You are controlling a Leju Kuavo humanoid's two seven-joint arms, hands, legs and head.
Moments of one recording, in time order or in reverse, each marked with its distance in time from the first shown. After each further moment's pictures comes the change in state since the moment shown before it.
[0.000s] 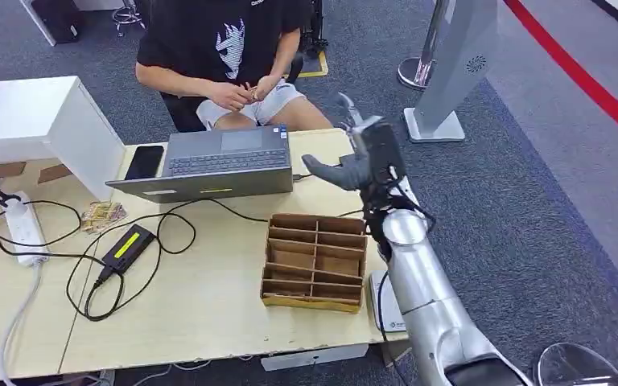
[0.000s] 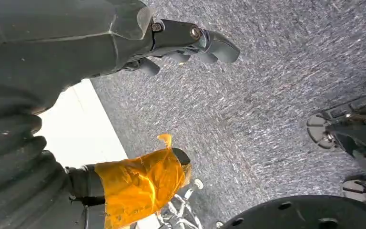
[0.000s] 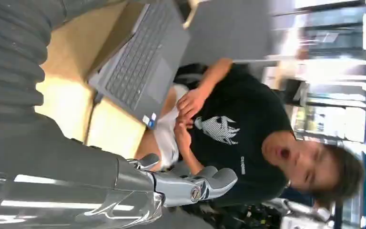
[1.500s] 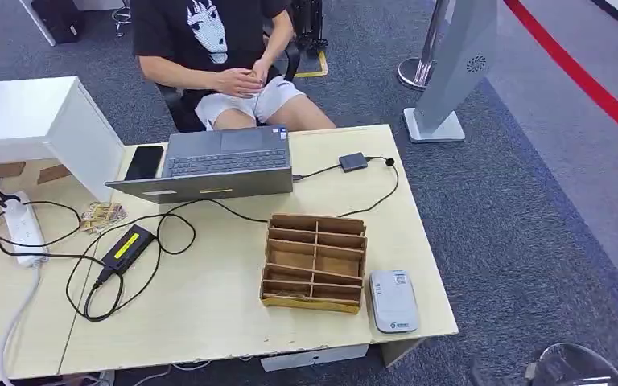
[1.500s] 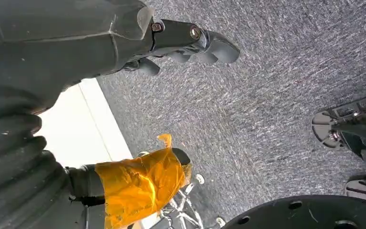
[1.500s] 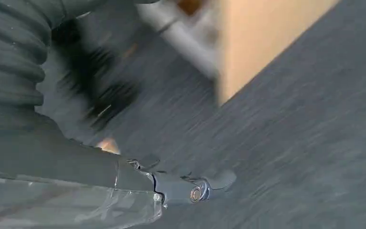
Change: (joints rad) left arm 0.010 -0.010 0.031 0.000 -0.004 0.010 0.012; right arm 0.451 -0.283 -0.696 0.832 -0.276 -0.170 0.039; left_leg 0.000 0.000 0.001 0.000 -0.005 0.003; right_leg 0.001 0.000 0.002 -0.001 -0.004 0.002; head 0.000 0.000
